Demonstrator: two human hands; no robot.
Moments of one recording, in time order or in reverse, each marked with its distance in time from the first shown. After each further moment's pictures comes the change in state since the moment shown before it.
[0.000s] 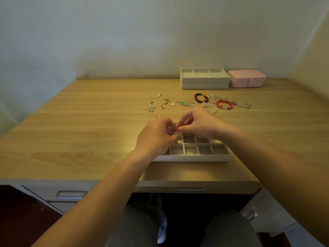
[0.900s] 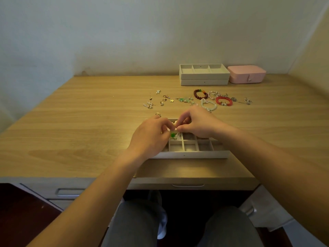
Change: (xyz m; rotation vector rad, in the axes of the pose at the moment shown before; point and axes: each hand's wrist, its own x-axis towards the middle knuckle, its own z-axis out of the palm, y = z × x) left_hand -0.010 -0.004 -0.010 0.121 0.001 0.112; right_hand -0.002 0.001 0.008 -0.097 0.013 -0.031
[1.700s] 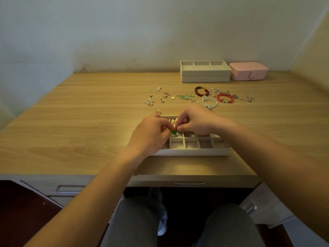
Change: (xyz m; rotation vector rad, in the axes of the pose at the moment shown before) left_hand 0.003 -0.008 0.003 0.018 -0.005 0.039; right_hand 0.003 -0.008 -0.002 -0.097 -0.118 -0.032
